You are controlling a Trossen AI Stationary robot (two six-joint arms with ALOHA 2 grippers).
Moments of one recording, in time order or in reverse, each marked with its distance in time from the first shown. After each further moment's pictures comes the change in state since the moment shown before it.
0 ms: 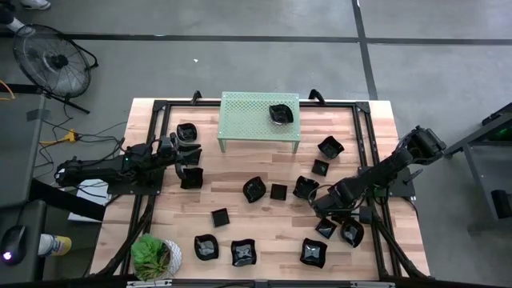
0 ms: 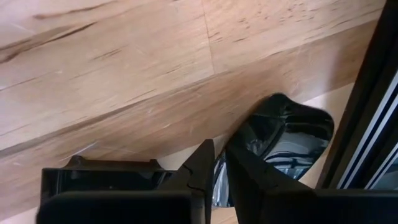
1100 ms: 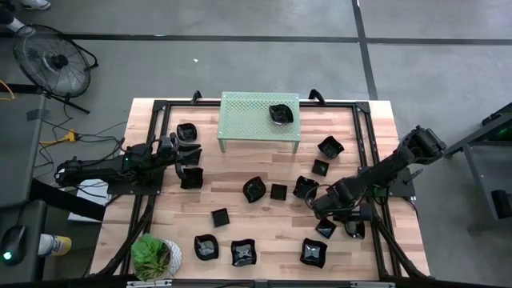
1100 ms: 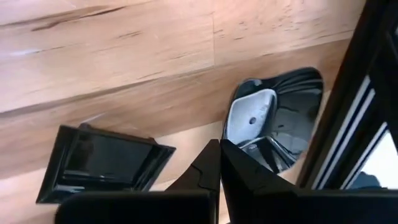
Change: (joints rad) left arm 0.000 0.000 0.000 0.000 0.000 0.000; right arm 0.000 0.000 0.094 -0.150 0.030 -0.141
